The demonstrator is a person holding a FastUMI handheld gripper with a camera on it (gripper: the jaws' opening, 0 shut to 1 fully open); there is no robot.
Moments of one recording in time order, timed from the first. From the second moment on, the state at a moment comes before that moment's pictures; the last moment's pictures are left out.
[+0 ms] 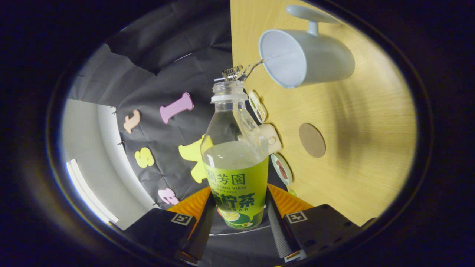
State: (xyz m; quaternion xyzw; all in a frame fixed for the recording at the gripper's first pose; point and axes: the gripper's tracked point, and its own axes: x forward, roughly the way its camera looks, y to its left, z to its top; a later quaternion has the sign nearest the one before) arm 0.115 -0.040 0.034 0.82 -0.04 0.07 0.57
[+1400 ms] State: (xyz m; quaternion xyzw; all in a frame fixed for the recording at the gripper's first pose) arm 0.120 -0.039 0.056 0.87 -0.10 0.11 0.47
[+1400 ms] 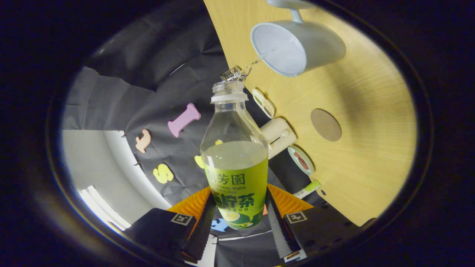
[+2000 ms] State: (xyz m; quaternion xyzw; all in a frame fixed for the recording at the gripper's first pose) arm 0.119 -0.047 0.063 0.88 -0.12 0.12 0.45
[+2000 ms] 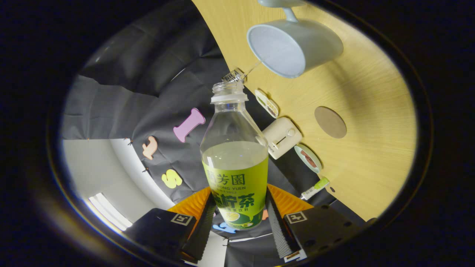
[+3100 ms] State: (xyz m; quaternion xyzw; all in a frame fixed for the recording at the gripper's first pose) arm 0.106 -0.031 0.010 0.63 -0.05 0.00 0.77
